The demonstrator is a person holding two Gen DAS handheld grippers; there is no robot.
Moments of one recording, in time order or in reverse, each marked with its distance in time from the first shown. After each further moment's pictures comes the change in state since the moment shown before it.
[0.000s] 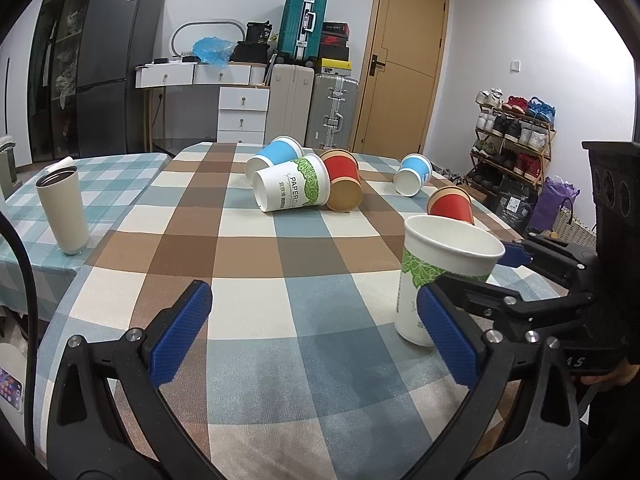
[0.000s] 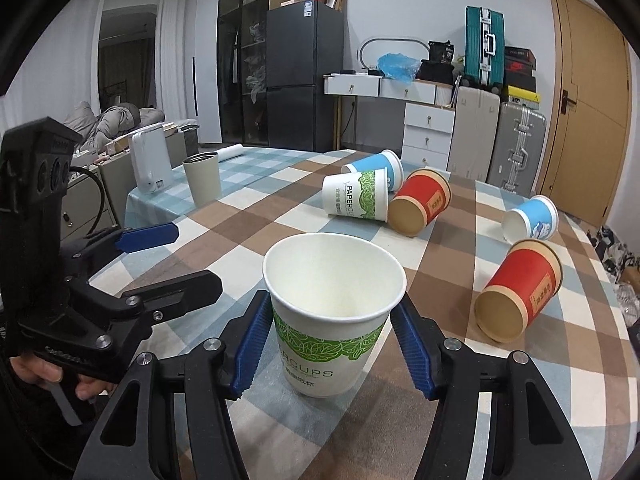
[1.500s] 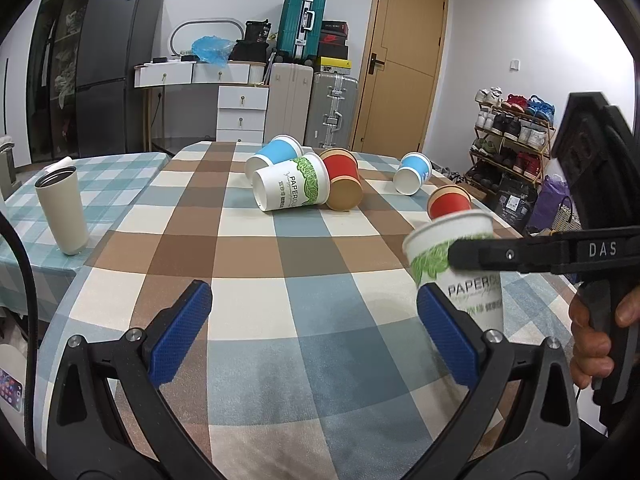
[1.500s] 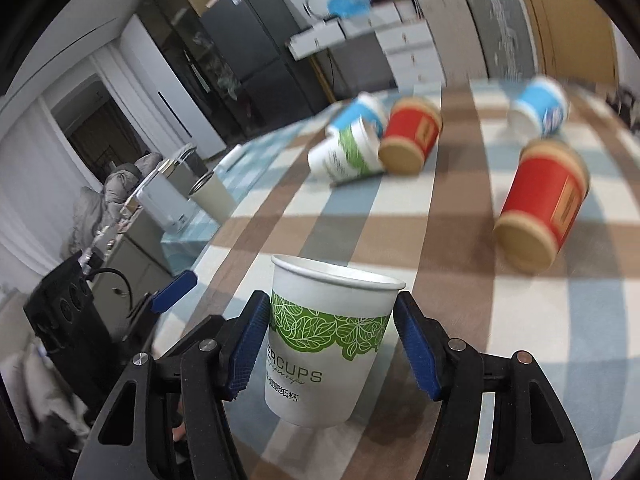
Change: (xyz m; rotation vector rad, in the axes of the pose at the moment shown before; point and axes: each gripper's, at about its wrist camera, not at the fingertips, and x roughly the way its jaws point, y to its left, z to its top) left arm 0.000 0.000 0.000 0.005 0.001 -0.001; right arm 0.007 -0.051 0.016 0.389 0.161 0.186
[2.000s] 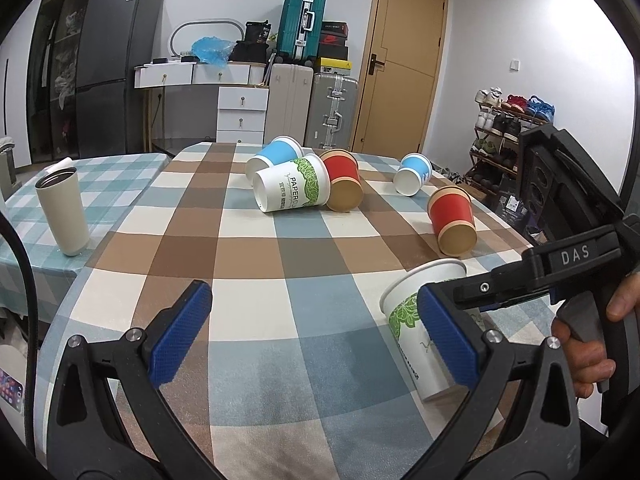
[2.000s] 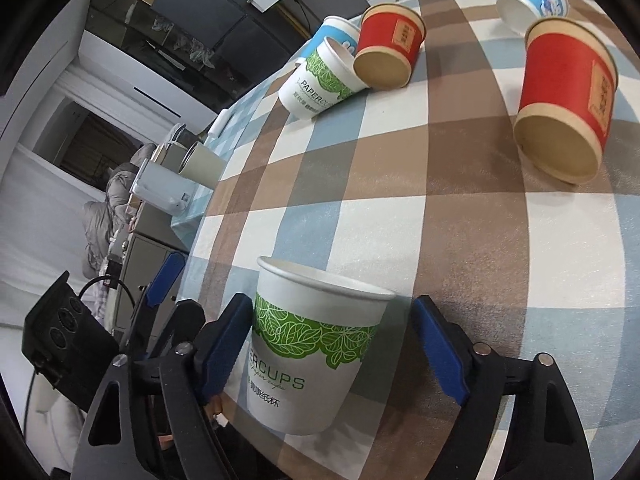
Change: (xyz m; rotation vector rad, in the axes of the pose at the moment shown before) left arm -0.001 0.000 0.000 0.002 -0.003 0.001; right arm 0.049 -0.027 -0.008 0.235 0.280 0.114
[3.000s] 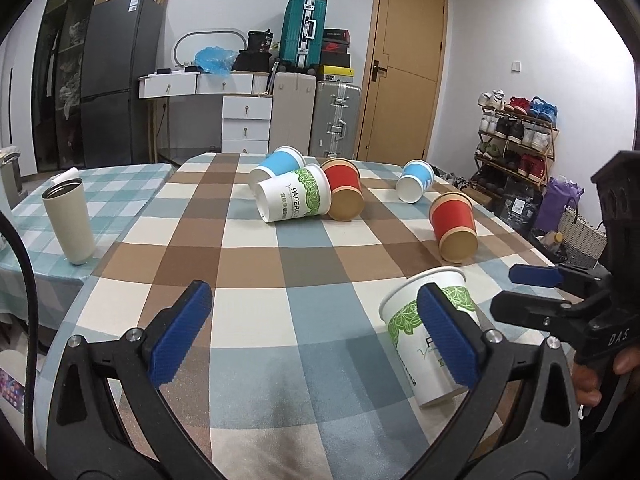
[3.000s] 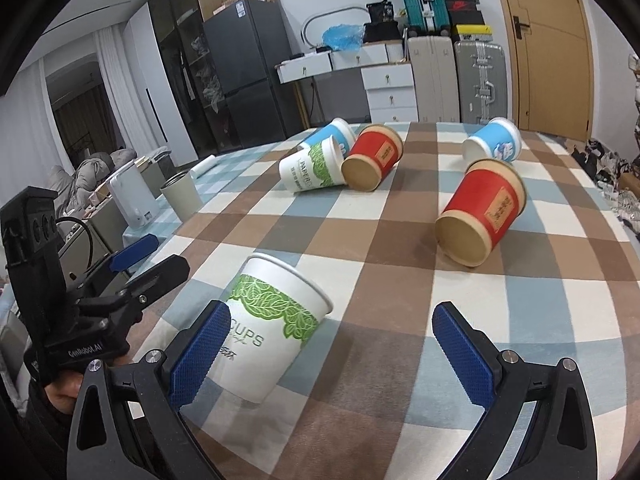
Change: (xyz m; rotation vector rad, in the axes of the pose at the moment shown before) left arm -0.004 -0.001 0.005 0.019 -0.029 0.023; right arm -0.051 0.019 -0.056 -0.317 -0.379 -0.264
